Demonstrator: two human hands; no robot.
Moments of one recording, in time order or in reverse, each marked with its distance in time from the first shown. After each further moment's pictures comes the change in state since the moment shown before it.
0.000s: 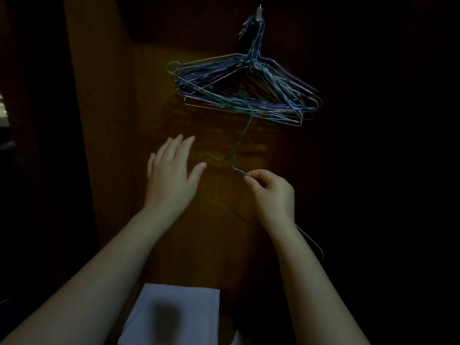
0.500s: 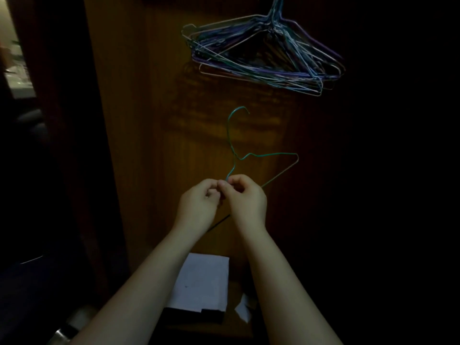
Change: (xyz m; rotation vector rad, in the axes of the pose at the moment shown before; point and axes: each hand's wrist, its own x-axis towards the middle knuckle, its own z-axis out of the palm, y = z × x) left_hand -0.087 -0.007 0.022 -0.487 -0.277 -0.358; right_hand -0.068 -0.003 0.066 0.133 -0.127 0.222
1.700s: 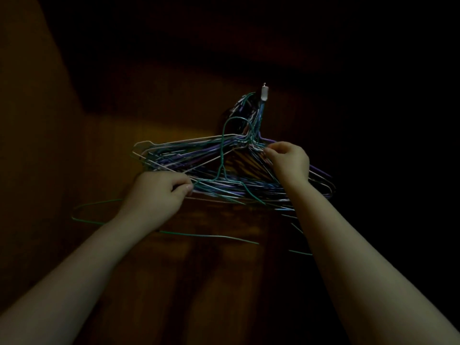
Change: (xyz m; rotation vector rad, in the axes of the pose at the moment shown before) left_hand 0.313 0.089 -0.072 0.343 0.142 0.622; right_hand 0.368 -0.117 -0.080 -0.225 0.531 -0.310
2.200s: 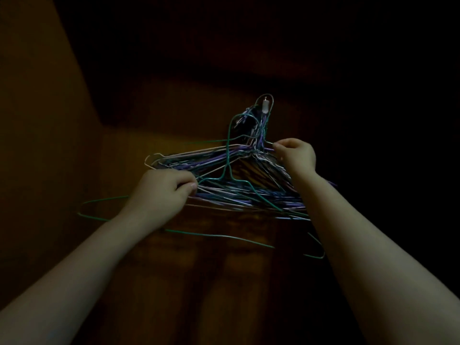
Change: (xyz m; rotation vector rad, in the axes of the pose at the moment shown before) left_hand -0.003 0.021 -0.024 0.048 0.031 0.049; right_hand 0.020 -0.014 -0.015 0.230 -0.027 0.040
